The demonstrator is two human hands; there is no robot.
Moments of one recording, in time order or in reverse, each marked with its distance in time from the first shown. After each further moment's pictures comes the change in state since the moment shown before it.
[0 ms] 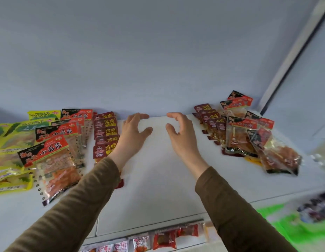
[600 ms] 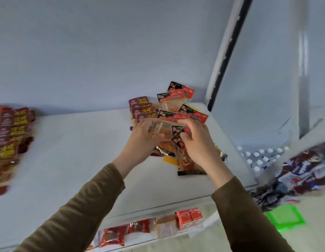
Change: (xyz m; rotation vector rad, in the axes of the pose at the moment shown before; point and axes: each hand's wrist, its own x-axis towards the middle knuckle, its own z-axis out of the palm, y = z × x) left_hand -0.013 0.180 0.242 -0.055 -0.189 0.025; right_hand 0.006 0.181 -0.262 -0.322 -0.135 0.079
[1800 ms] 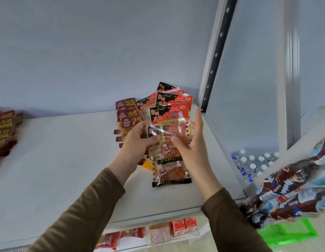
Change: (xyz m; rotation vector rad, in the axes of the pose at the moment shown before) left_hand 0.022 0.024 0.060 -0.550 0.052 -0.337; right_hand 0.004 0.056 -0.002 0.613 0.089 0.078
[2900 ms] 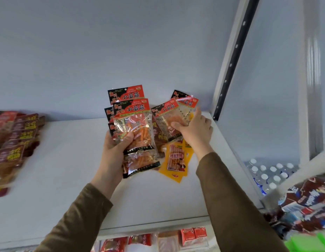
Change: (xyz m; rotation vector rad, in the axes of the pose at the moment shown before) left_hand -0.025 -0.008 -0.076 -0.507 0.262 0.058; right_hand 0.086 -0.013 0.040 -0.694 0.042 0.127
